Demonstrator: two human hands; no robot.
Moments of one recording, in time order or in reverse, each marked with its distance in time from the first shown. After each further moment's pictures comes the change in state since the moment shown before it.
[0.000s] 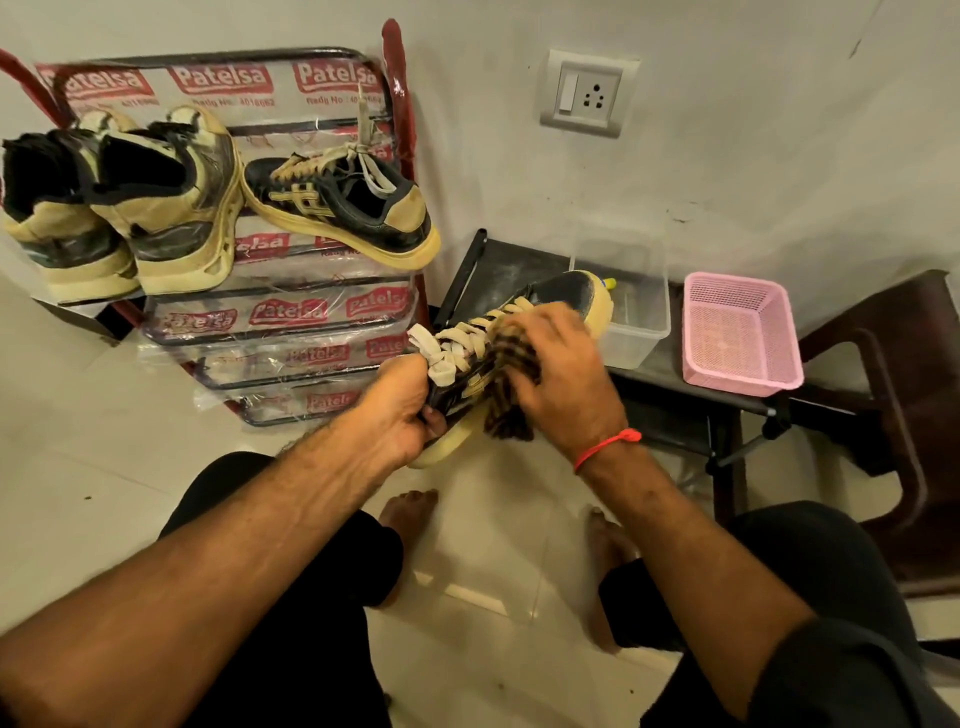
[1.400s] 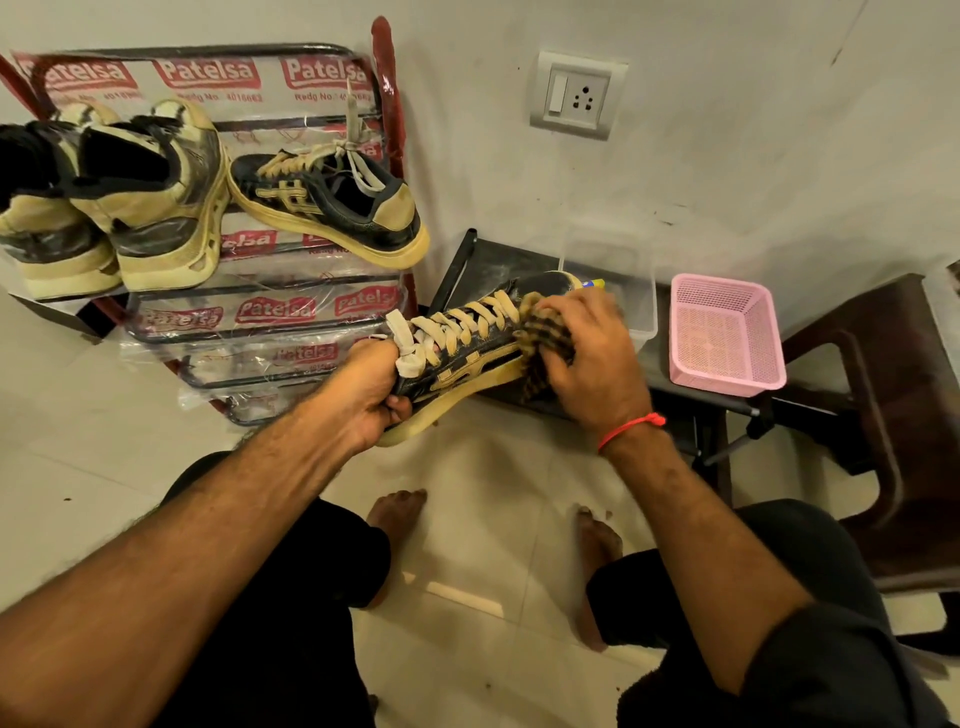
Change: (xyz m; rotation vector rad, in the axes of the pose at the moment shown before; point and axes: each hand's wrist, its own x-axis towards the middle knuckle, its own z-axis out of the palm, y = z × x) left_hand 0.013 0.011 -0.018 0.090 -0.025 0.092; right_hand 0.005 0.035 -0.018 -0.043 0.104 0.021
